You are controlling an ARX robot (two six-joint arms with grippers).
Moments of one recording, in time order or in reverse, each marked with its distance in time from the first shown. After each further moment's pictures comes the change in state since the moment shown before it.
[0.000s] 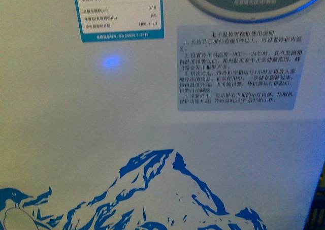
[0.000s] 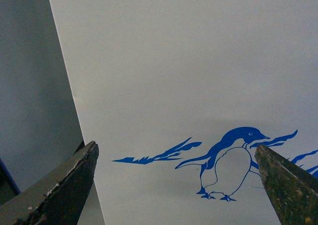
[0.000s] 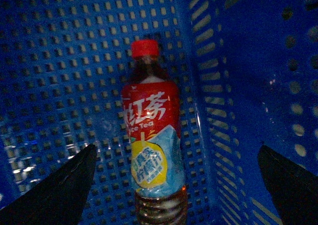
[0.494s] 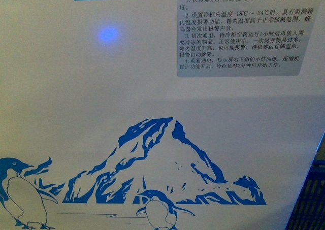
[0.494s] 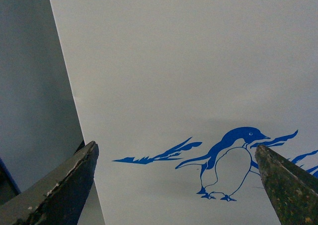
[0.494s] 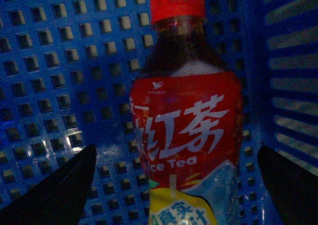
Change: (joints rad) left arm 0.000 0.000 0.000 0.000 0.000 0.000; right arm -0.011 0.412 0.277 0.054 -0.051 0.019
